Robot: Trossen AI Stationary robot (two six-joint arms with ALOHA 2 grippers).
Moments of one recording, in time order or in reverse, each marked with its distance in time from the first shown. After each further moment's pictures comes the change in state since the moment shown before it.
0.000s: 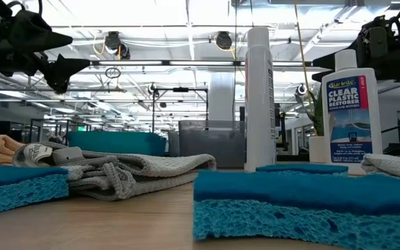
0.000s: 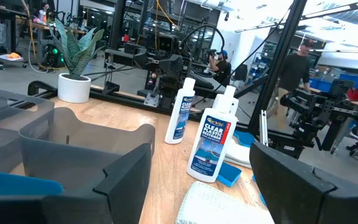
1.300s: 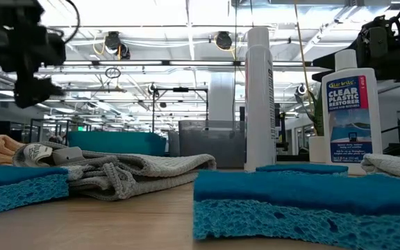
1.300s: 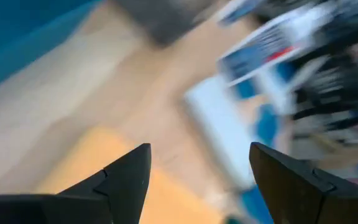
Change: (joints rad) left arm 0.026 0.374 0.320 -0.604 0.030 -0.415; right arm 0.000 0.000 0.000 0.000 0.000 0.000
